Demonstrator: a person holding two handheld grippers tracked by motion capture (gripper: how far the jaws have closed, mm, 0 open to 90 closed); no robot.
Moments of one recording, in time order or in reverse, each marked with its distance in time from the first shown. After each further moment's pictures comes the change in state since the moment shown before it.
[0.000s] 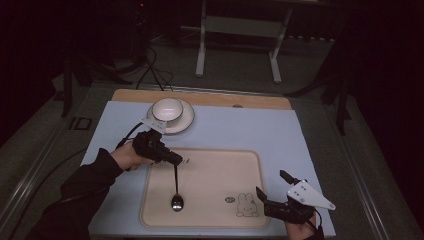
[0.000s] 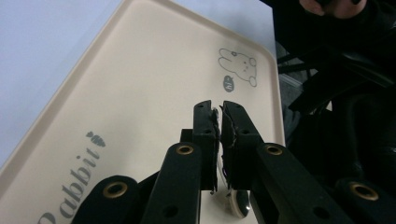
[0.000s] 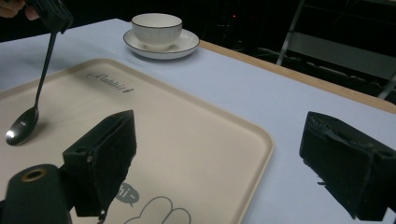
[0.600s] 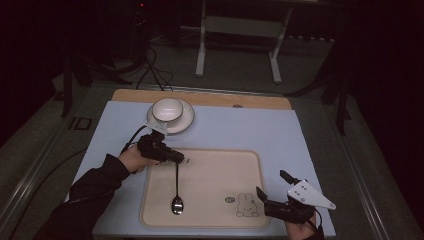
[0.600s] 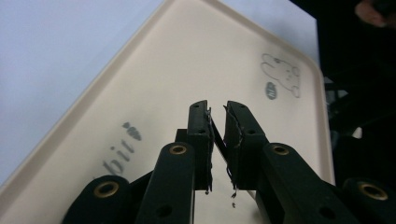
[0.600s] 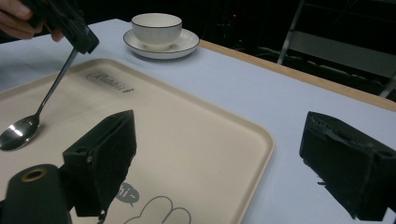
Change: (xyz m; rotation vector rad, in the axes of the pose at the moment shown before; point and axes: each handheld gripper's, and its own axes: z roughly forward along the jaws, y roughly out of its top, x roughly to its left) left arm 0.021 -0.017 0.020 -0.042 0.110 -0.092; right arm -0.001 -0.001 0.000 0.001 0.002 0.007
